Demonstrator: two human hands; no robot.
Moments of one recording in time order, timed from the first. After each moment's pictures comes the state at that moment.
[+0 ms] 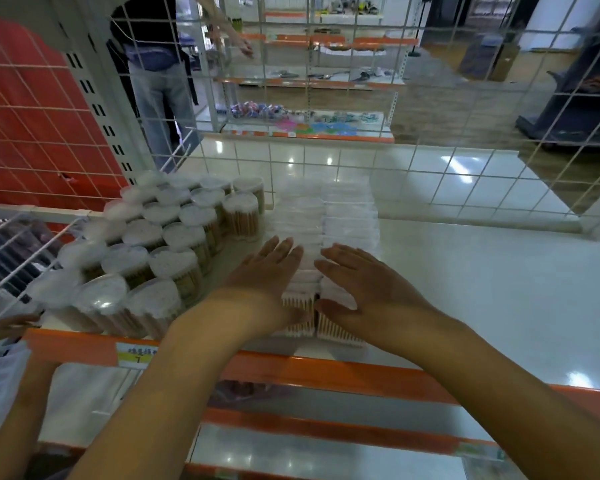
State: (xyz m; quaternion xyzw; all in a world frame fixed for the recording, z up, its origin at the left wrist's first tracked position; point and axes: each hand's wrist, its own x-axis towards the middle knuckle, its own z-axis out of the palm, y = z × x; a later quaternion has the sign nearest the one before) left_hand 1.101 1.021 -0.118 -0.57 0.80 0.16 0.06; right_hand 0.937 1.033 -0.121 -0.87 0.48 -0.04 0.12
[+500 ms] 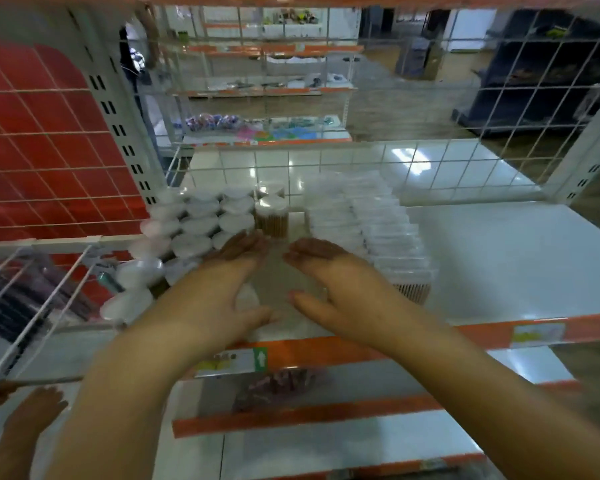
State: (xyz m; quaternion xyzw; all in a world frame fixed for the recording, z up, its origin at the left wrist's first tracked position) left_hand 1.239 1.059 -0.087 -0.51 0.83 0.20 -0.13; right_hand 1.064 1.071 -0.093 -0.85 0.50 -0.16 0.10
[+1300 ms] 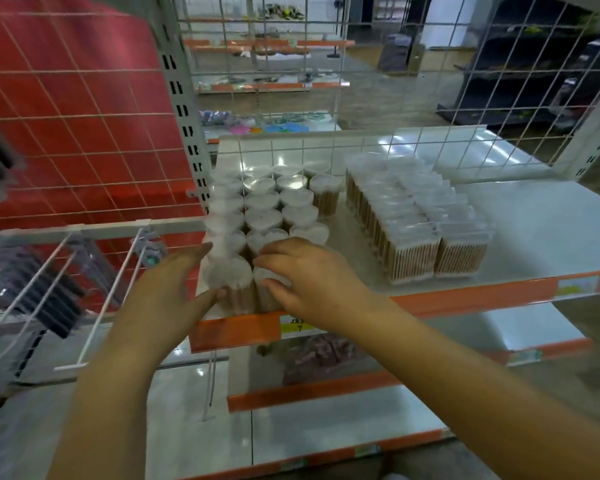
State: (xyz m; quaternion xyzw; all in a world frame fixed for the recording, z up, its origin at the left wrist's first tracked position) left_hand 1.398 1.058 -0.139 -0.61 0.74 0.15 -0.23; right_hand 1.207 1.066 -0.138 -0.85 0.47 -0.25 0.02
